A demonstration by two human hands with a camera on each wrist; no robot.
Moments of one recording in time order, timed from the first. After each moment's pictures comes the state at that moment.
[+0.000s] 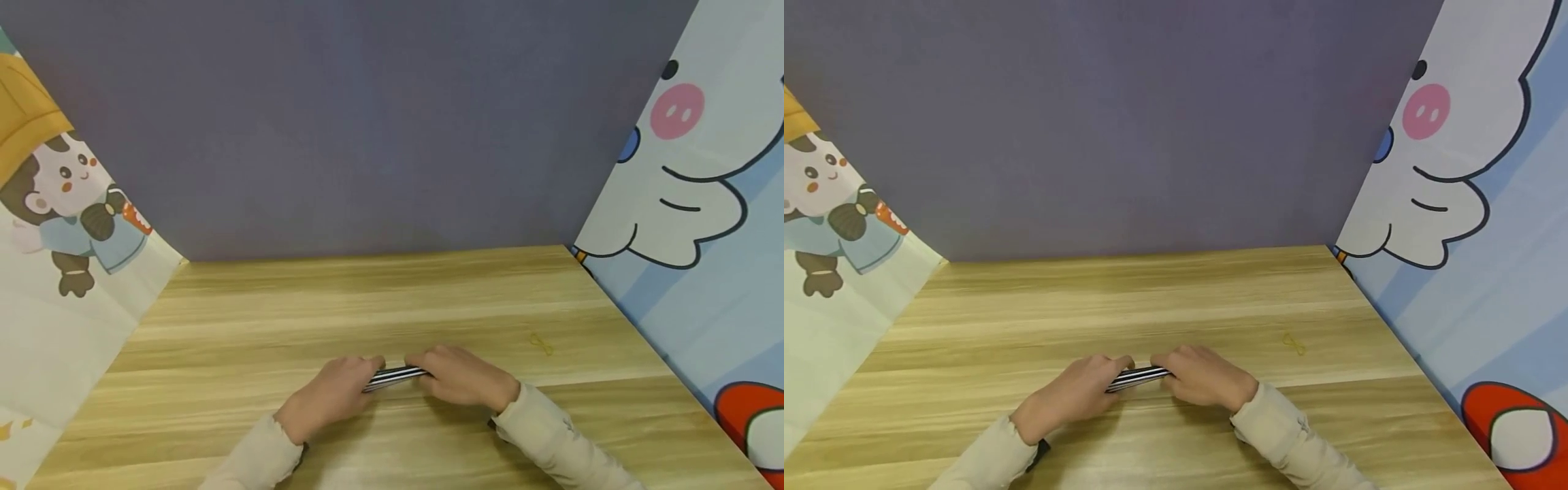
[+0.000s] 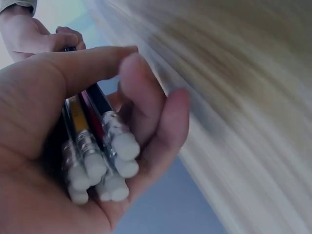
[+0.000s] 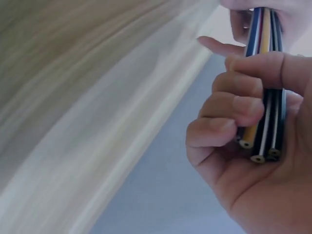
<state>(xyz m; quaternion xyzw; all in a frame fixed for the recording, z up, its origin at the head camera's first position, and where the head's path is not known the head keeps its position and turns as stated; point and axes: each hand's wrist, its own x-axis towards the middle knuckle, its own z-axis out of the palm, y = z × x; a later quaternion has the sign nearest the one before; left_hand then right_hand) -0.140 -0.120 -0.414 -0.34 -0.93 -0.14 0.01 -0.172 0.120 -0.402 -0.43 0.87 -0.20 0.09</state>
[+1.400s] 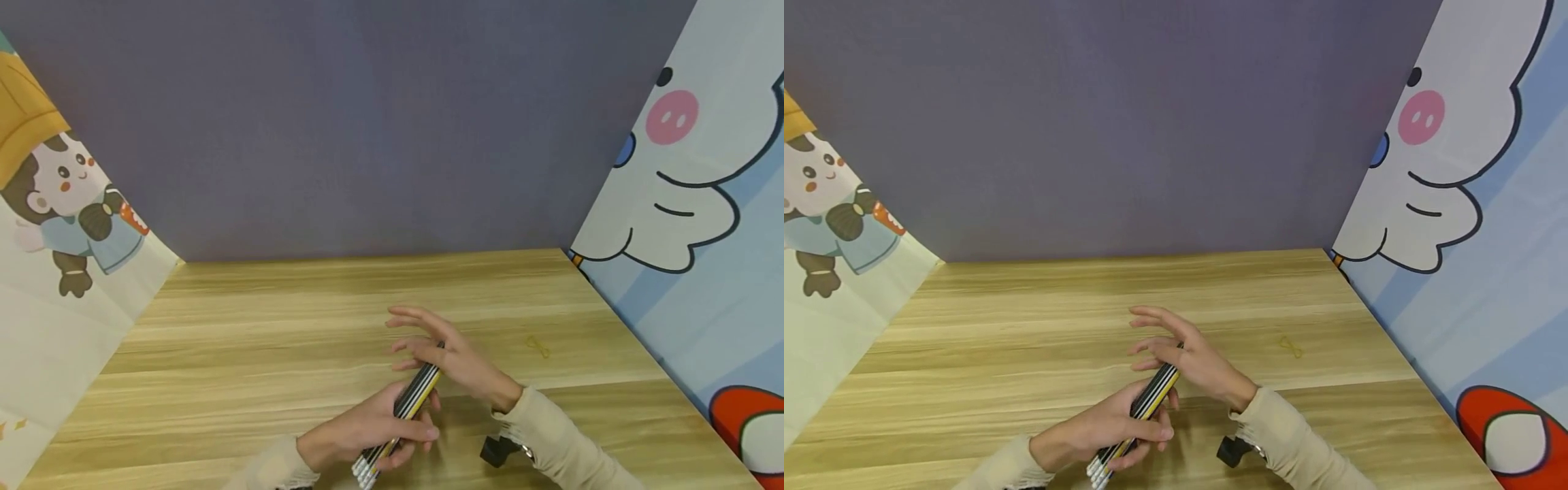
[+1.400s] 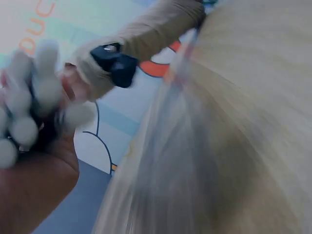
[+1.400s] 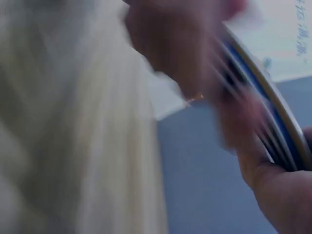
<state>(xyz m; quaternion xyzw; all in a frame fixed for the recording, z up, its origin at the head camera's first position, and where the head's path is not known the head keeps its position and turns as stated) -0.109 -0.072 -0.420 -0.32 -0.48 -0.70 -0.42 -0.165 0.115 -0.374 -0.34 0.61 -0.68 0.20</state>
